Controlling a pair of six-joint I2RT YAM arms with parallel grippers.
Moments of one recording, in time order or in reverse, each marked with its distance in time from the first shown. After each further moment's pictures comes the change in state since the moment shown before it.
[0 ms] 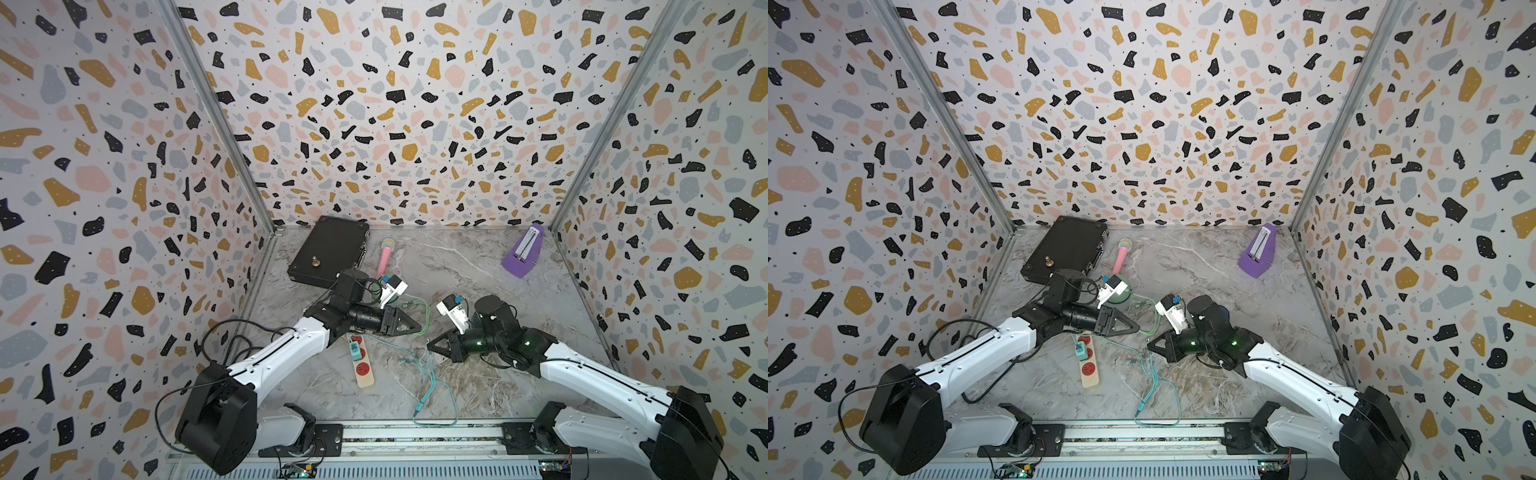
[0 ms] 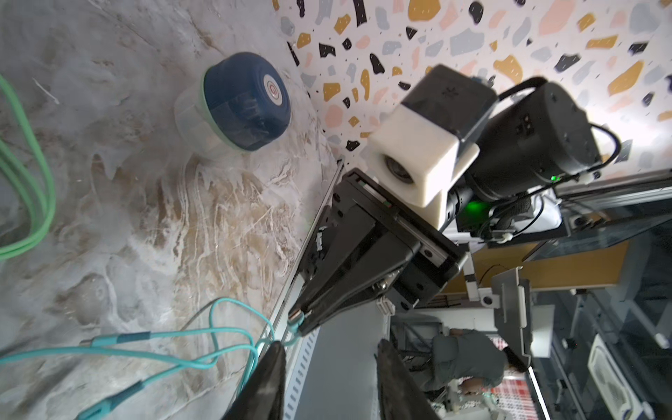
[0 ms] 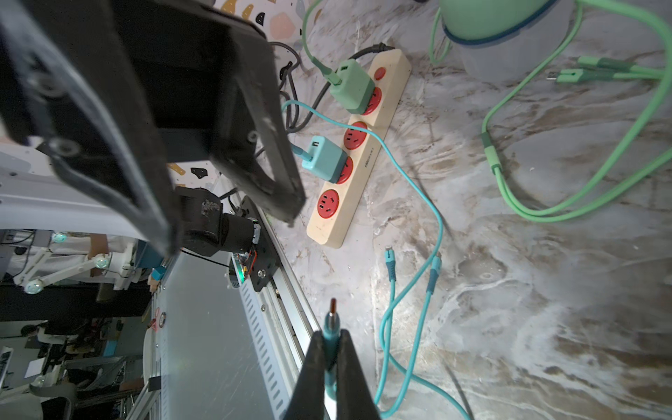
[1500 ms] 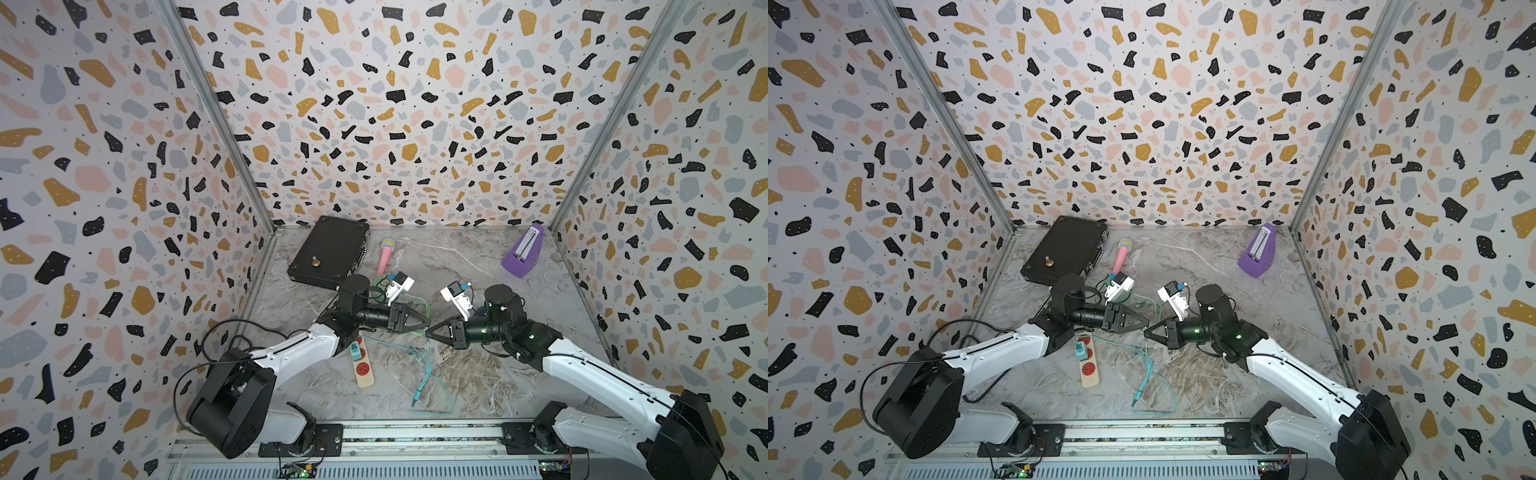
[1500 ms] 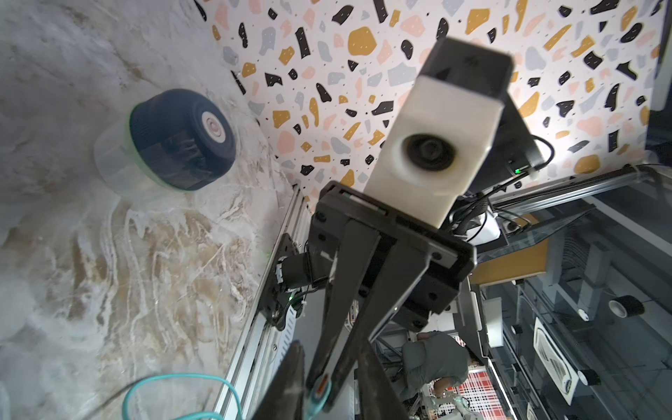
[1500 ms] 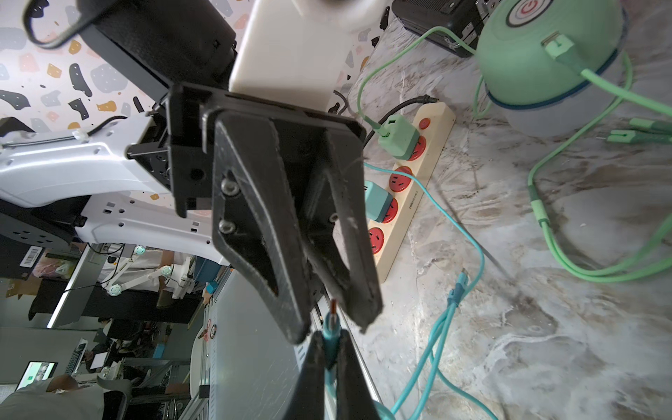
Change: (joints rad) left arm -0.052 0.088 -0.109 0.634 0.047 -0.377; right arm -0.068 0.014 0.038 0.116 -0.145 0.090
